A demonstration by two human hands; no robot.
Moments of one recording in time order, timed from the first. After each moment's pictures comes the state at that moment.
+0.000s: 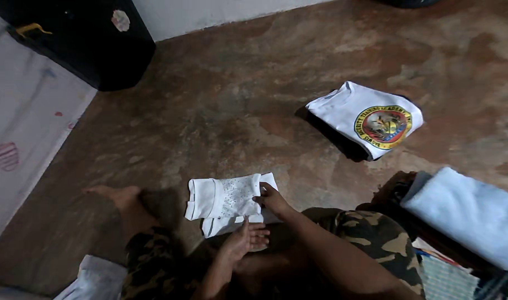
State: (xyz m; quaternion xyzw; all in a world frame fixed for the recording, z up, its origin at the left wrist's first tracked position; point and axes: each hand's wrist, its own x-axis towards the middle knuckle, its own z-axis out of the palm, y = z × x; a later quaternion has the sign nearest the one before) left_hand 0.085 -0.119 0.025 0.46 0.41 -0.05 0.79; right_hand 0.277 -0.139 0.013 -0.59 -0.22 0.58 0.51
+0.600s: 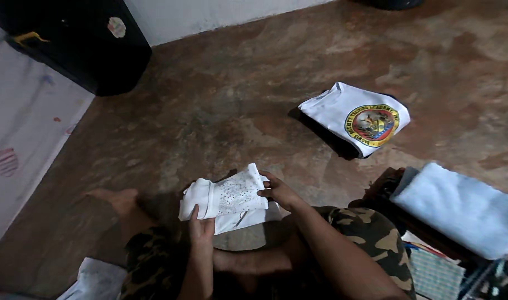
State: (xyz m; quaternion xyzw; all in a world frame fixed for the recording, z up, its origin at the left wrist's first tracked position) left_hand 0.070 -0.060 0.047 0.16 0.46 0.54 0.69; right_hand 0.317 -0.156 0.044 -0.52 -0.24 0.61 0.55
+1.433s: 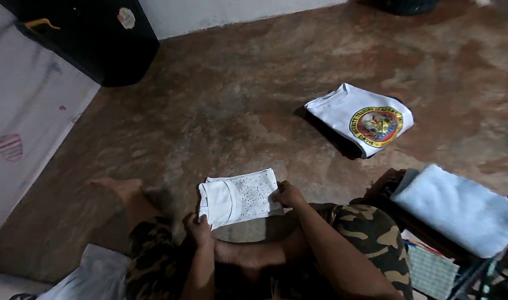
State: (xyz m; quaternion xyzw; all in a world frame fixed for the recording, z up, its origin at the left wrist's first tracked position) left_hand 0.017 -0.077 -0.007 0.43 0.71 0.38 0.41; right_hand 0.317 -0.170 0.011 -0.81 -0.26 0.47 0.24
